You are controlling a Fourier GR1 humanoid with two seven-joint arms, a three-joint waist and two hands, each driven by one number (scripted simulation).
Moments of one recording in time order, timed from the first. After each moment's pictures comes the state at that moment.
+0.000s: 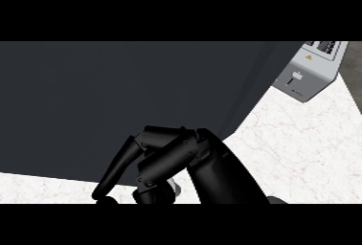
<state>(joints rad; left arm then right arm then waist) 0.73 0.49 -0.13 -2.08 0.70 -0.17 -0.61 -0.66 -0.02 0.60 -2.06 0.02 -0.40 0.67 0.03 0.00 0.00</state>
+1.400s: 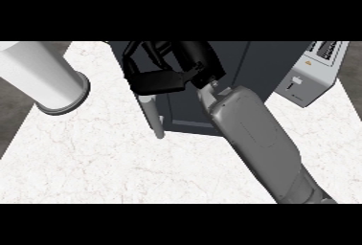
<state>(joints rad) 0.74 0.53 0.08 -2.05 0.85 -0.35 -0.52 -0.98 0.00 0.27 -1.25 -0.18 -0.10 0.19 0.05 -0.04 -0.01</state>
